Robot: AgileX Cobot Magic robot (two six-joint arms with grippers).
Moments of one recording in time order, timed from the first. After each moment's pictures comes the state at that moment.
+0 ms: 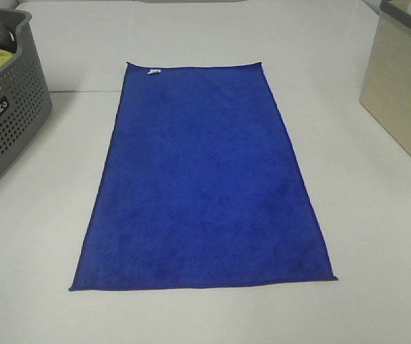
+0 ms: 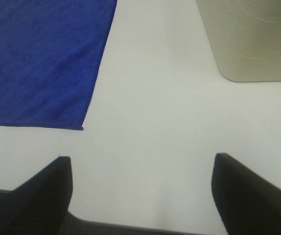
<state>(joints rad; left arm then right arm) -0.03 -0.01 -0.52 -0.07 1.08 0.03 -0.01 0.00 -0.46 0.09 1.11 -0.09</state>
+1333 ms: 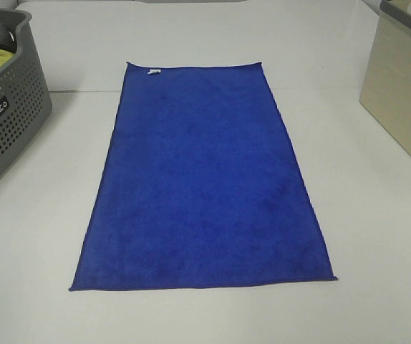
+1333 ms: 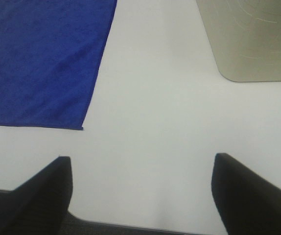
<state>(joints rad) -0.03 -0.01 -0.52 -0.07 1.08 0.03 -0.01 0.00 -0.46 0.09 1.11 -0.09</state>
